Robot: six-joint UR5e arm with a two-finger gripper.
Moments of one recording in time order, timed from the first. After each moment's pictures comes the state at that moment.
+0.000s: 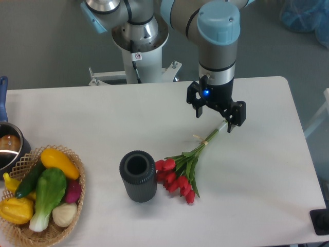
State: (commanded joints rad) arm 2.58 -1.74 -1.62 -1.14 1.55 1.22
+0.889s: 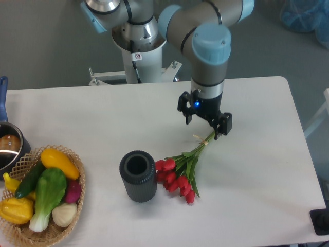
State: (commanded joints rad) arm 2.54 -1.82 -1.77 -0.98 1.53 1.22
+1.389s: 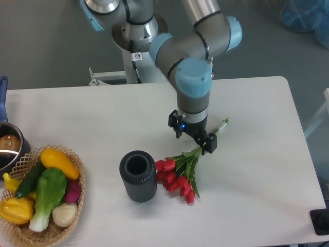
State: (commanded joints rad) arm 2.44 -1.92 -1.76 -0.96 1.70 1.17
